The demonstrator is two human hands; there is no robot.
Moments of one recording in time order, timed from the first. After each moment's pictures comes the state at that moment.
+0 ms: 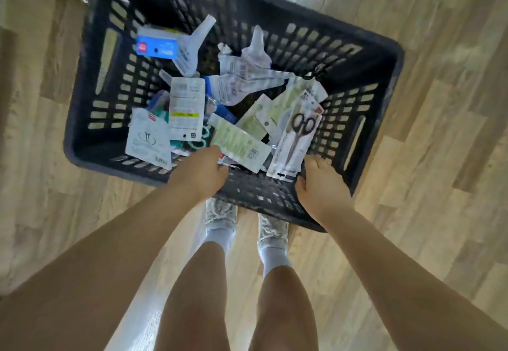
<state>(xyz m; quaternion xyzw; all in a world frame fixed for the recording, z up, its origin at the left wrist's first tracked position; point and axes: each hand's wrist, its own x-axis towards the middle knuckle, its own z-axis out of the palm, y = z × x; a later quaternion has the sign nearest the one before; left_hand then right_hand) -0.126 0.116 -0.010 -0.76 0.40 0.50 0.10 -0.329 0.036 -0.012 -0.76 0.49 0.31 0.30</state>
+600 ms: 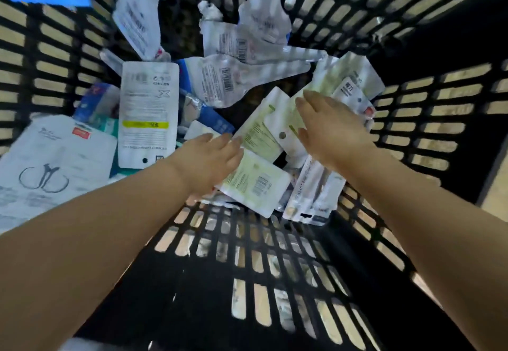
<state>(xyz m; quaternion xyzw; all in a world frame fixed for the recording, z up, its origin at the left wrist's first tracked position) -0.104 0.079 -0.233 -0.44 0.77 0.28 0.36 -0.276 -0.051 -0.229 -0.89 0.33 0.29 0.15</state>
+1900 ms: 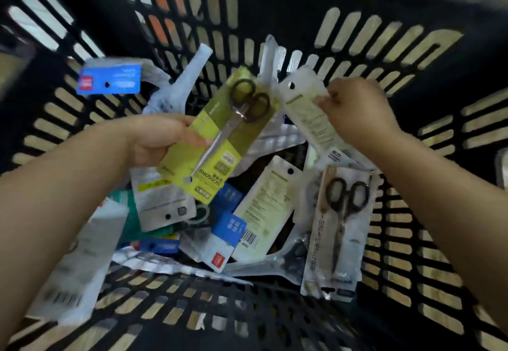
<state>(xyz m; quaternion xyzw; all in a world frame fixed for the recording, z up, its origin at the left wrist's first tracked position) -0.010 0.021 -0.195 -0.69 0.21 0.66 -0.20 -0.244 -0.114 -0.189 -0.85 0.50 -0.04 0.16</state>
